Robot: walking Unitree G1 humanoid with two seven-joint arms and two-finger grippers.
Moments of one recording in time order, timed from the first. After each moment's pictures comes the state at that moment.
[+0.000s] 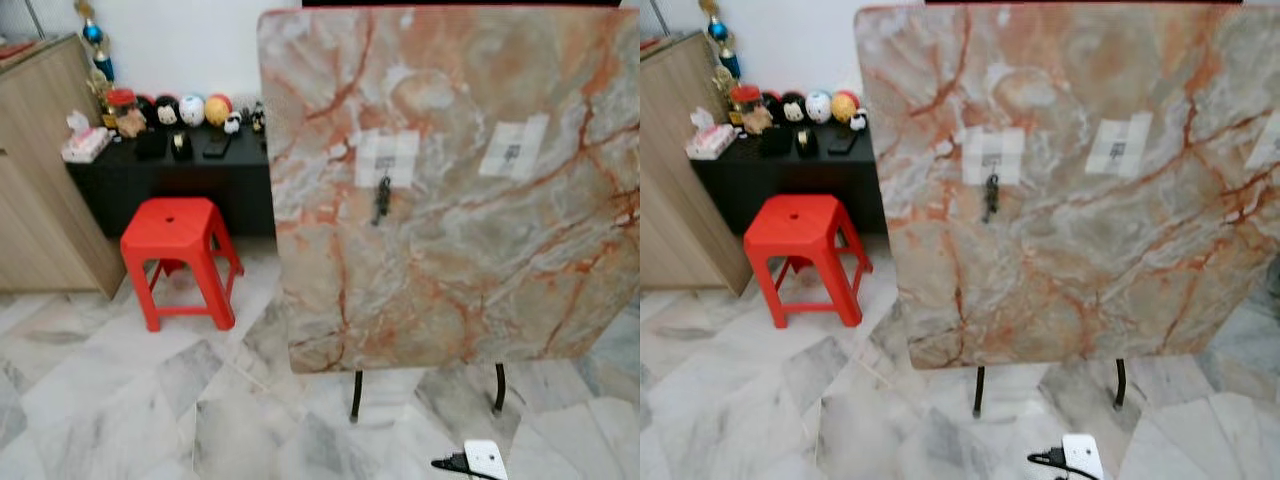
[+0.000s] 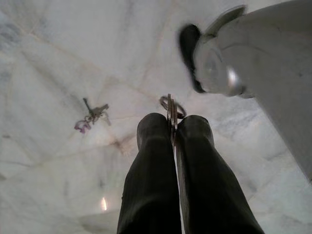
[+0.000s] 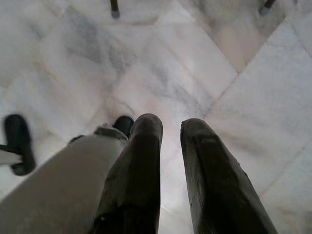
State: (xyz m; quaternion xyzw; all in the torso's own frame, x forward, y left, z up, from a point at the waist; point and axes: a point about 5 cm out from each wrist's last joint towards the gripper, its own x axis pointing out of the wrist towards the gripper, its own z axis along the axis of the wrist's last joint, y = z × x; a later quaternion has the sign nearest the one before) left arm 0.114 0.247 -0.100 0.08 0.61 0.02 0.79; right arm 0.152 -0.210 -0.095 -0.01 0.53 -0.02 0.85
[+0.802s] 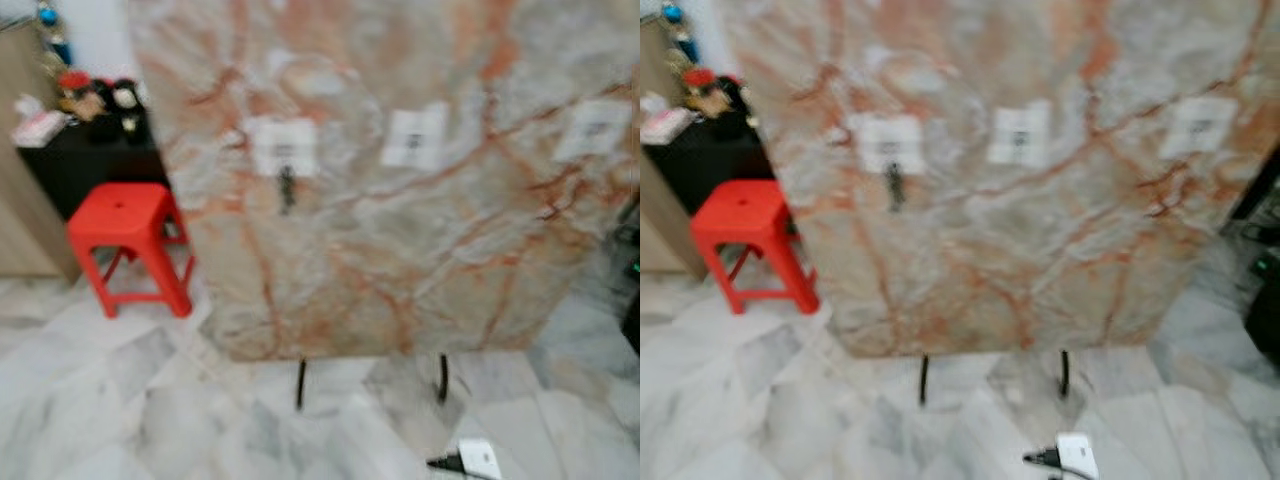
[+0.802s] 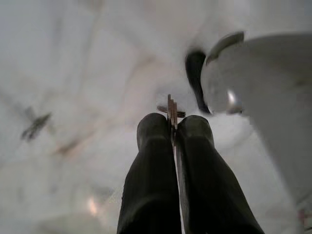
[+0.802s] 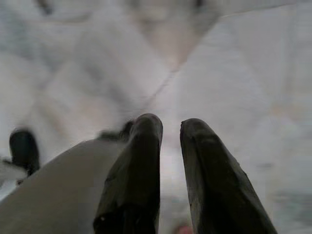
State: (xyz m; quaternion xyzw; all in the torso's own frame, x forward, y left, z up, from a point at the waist) left arm 0.129 0.240 -0.097 0.09 0.59 0.00 0.80; right arm 0.158 -0.215 -0.092 -0.01 0.52 -0.02 0.85
